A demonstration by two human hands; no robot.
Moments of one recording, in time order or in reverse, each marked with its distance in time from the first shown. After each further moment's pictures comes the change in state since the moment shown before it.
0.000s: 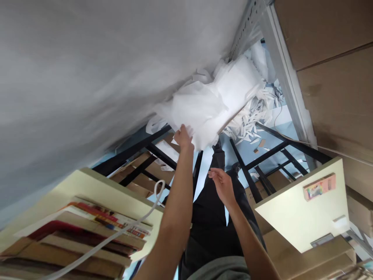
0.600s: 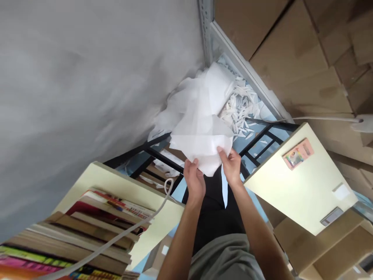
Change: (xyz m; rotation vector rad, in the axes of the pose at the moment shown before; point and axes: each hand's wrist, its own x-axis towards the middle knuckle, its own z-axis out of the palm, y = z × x) left_hand -0.273 0.019 -0.099 -0.154 -0.458 0.120; right_hand -0.025 -0.068 -0.060 0.191 0.285 -0.287
